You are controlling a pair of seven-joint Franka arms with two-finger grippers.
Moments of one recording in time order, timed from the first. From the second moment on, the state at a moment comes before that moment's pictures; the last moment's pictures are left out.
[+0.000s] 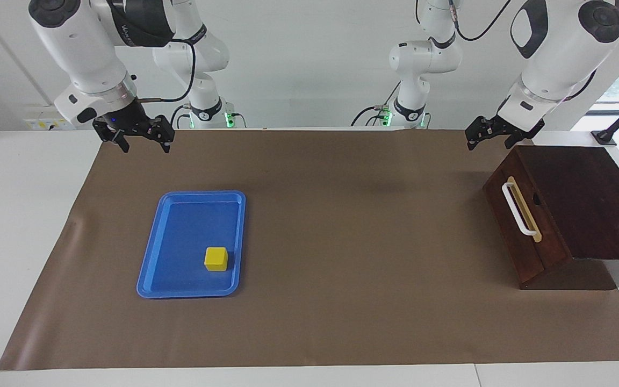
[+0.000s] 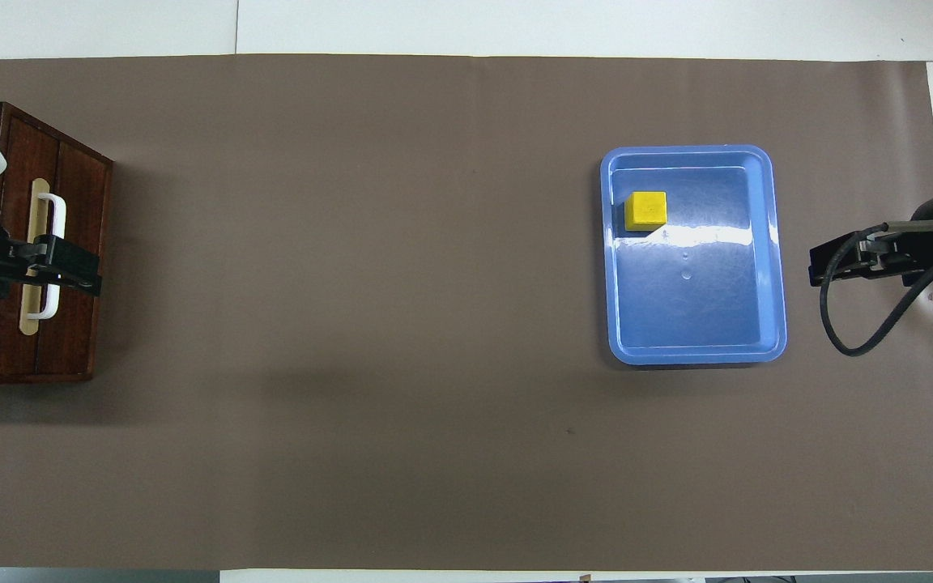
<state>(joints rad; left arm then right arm) -0.06 0.00 -0.03 -1.62 0.01 1.46 -0.03 0.02 -0.03 0.00 -1.68 -0.01 1.55 0.05</state>
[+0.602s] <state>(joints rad) -0.06 0.00 -0.03 -1.62 0.01 1.46 -0.03 0.02 -0.04 0.00 -1.68 -0.01 1.55 0.05</state>
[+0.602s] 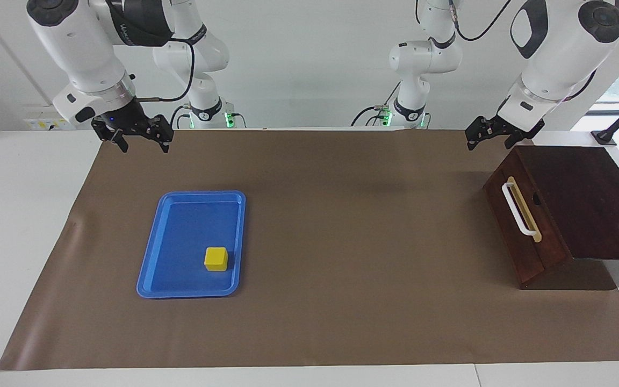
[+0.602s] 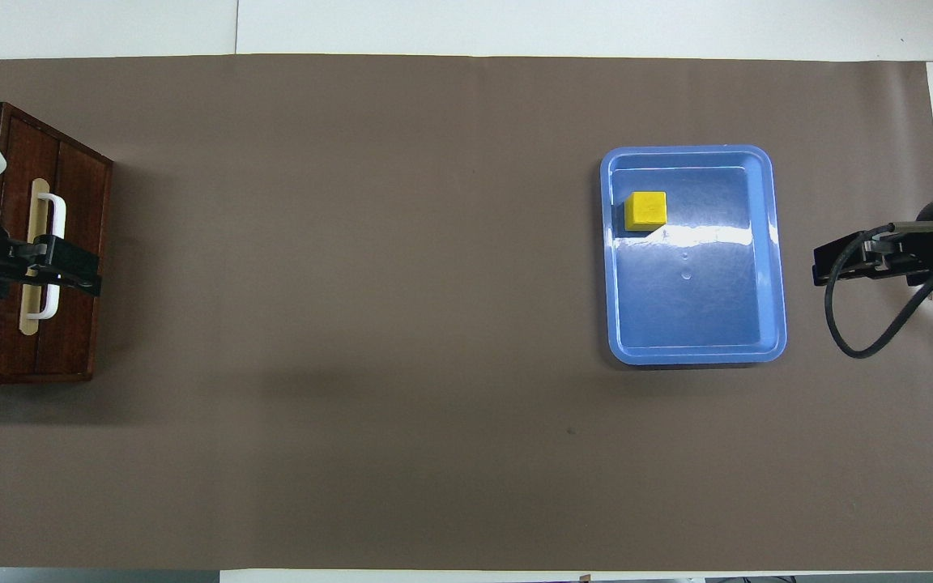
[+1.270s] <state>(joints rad) -0.06 0.00 -0.03 -1.62 0.01 1.46 -0.03 -0.01 0.12 0.00 -1.60 0.13 1.63 0.71</state>
